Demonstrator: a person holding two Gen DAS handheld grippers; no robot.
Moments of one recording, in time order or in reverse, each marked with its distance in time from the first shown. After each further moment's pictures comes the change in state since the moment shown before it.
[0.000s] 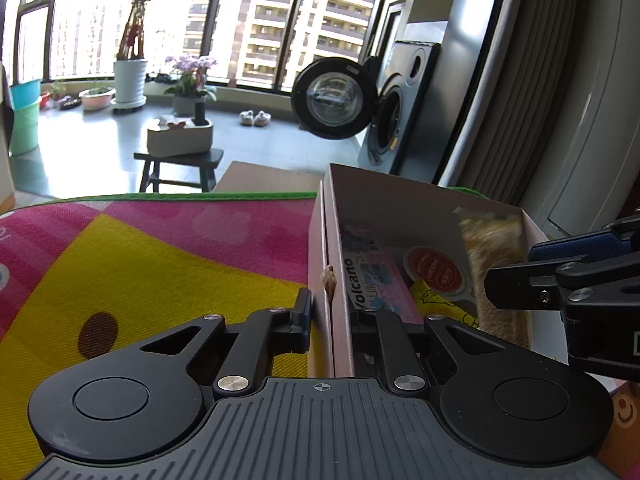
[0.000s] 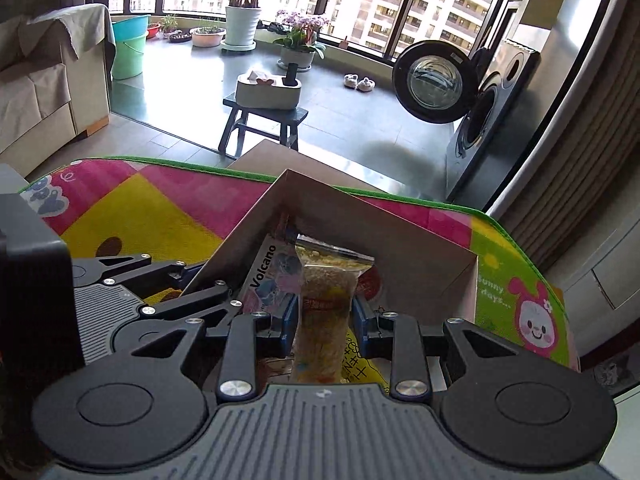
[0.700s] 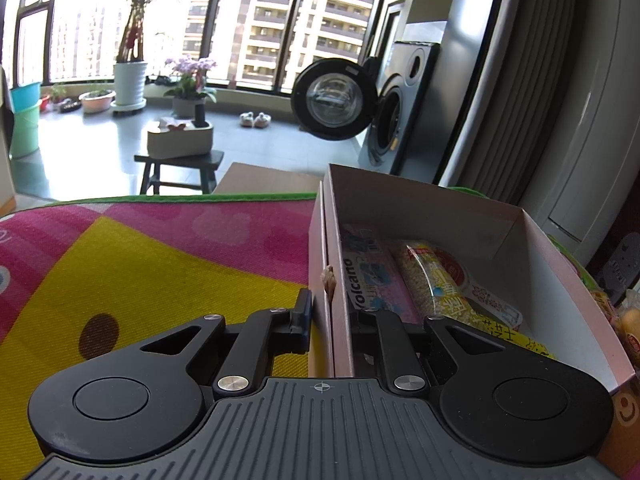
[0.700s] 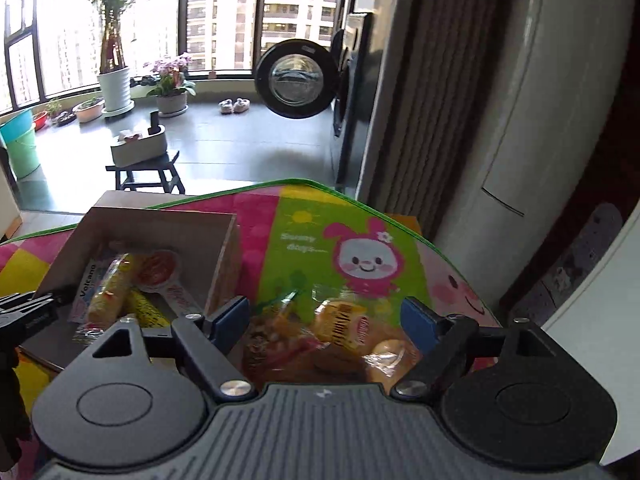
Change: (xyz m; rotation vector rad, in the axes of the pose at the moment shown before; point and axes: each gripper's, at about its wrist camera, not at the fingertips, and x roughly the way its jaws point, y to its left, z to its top) left arm -0.001 0.000 0.001 0.004 -0.002 0.004; right arm -0.051 -0.174 -0.080 0.382 -0.040 -0.197
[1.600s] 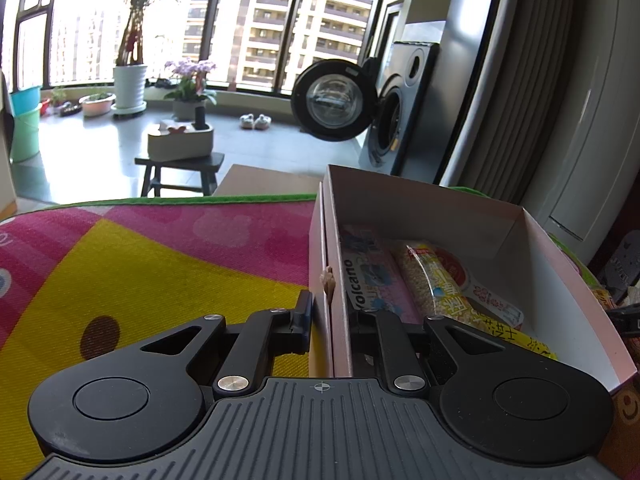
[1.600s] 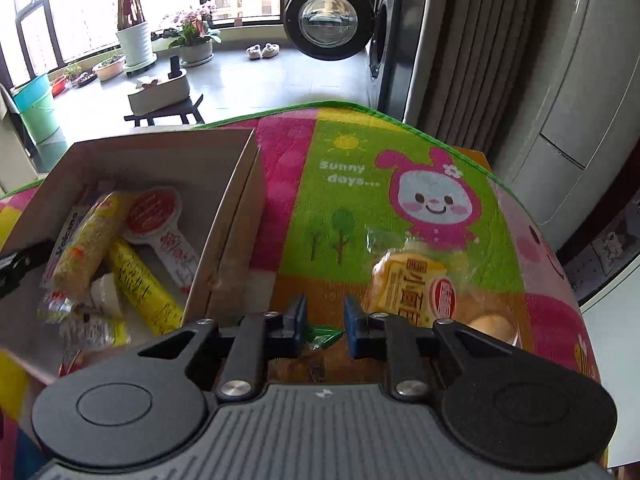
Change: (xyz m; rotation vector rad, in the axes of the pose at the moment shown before) left arm 0.000 0.000 0.002 0.012 -0.004 0.008; right arm 0.078 0.031 -0.027 -0.048 0.159 0.128
